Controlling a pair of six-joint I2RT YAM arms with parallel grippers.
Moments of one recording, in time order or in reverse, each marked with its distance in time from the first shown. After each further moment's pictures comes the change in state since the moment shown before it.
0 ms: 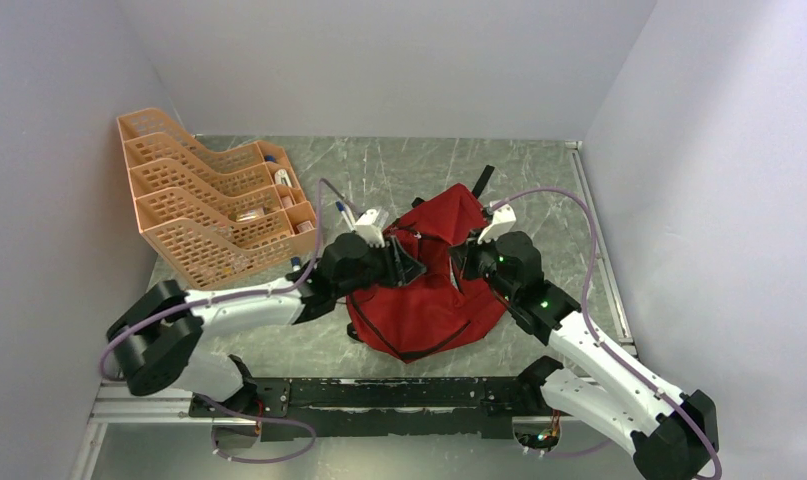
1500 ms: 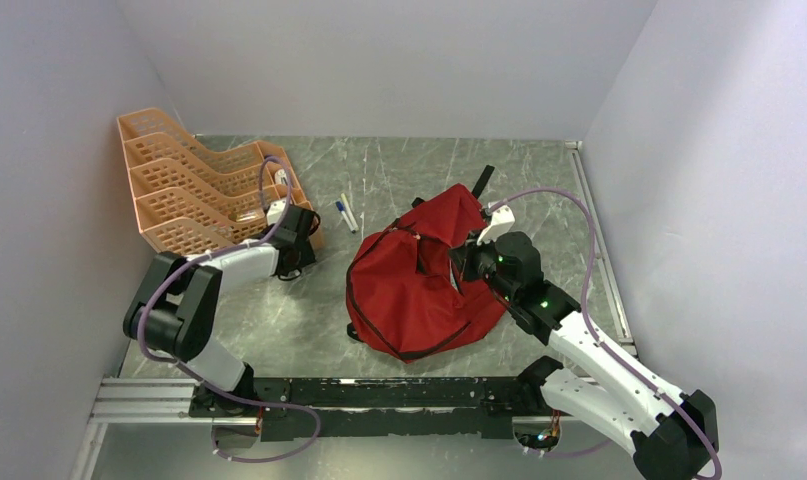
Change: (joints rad) left arm 0.564 0.100 -0.009 -0.620 -0.445 0.180; right arm 0.001 0.003 0.000 -0.013 -0.013 -0.006
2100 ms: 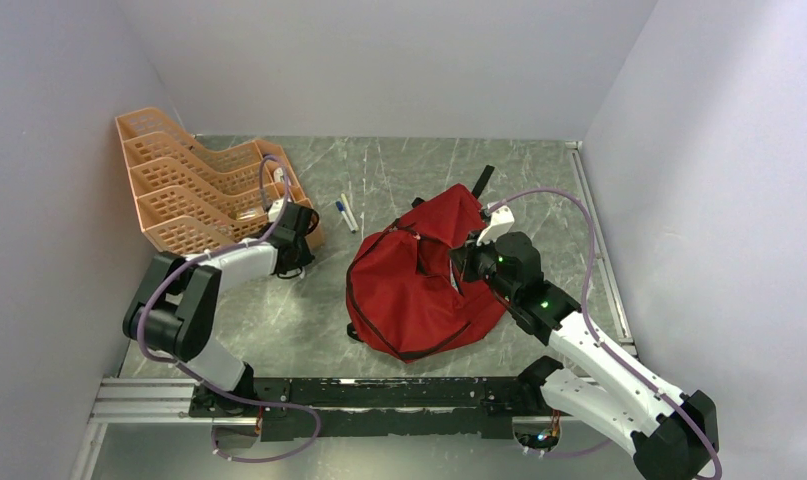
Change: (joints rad) left arm 0.010 0.024 0.023 0.023 0.060 0.013; right arm 0.000 -0.003 0.000 -0.010 0.000 -0.016
